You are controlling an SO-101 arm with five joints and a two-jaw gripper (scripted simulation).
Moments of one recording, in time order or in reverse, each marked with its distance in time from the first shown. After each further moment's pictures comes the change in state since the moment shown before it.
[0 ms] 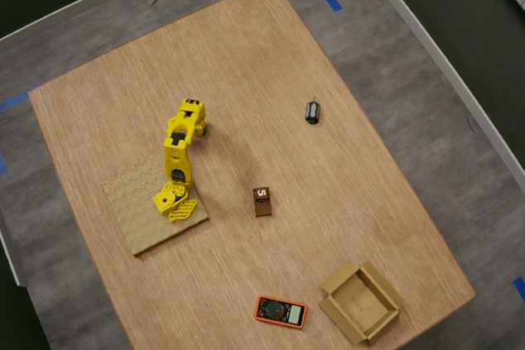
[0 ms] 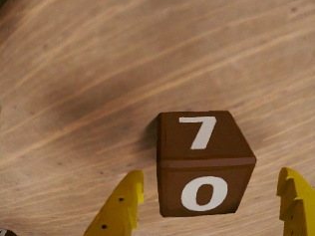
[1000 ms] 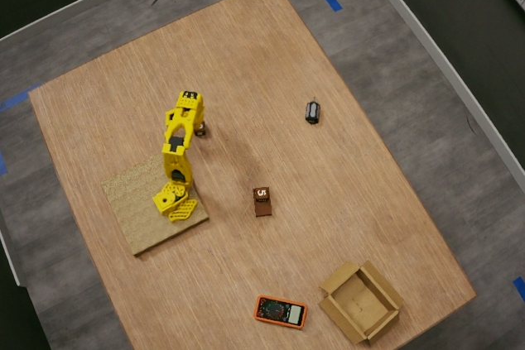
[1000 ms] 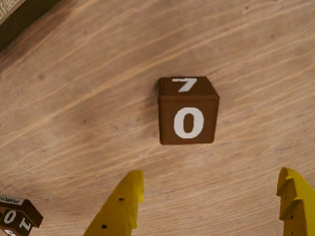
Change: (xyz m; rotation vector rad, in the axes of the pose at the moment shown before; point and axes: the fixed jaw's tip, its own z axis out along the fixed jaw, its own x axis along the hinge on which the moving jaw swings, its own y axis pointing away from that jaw) arm 0.000 0.002 -0.046 -0.004 -0.001 0.000
